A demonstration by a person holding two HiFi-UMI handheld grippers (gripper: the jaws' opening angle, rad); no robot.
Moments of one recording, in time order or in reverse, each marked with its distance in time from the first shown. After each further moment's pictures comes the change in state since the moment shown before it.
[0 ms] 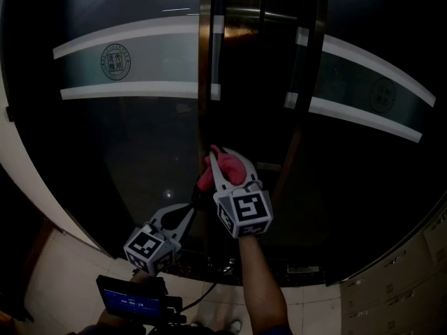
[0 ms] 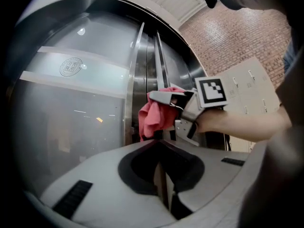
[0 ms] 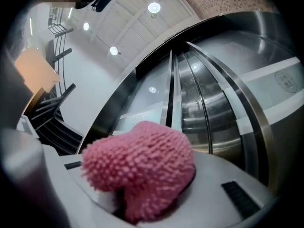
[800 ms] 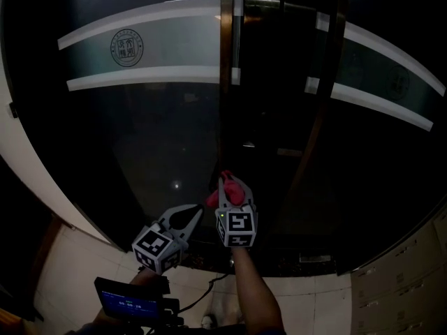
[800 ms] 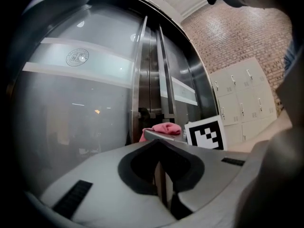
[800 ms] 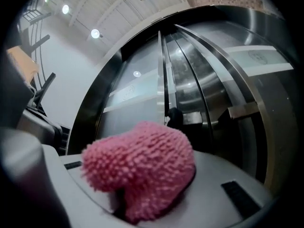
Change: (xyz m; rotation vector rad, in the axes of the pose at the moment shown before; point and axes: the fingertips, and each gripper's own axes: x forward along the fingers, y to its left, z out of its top) left arm -0.032 0.019 -0.046 -0.018 0.082 -0.041; right arm -0.026 0.044 -0.161 0.094 0.205 -0.198
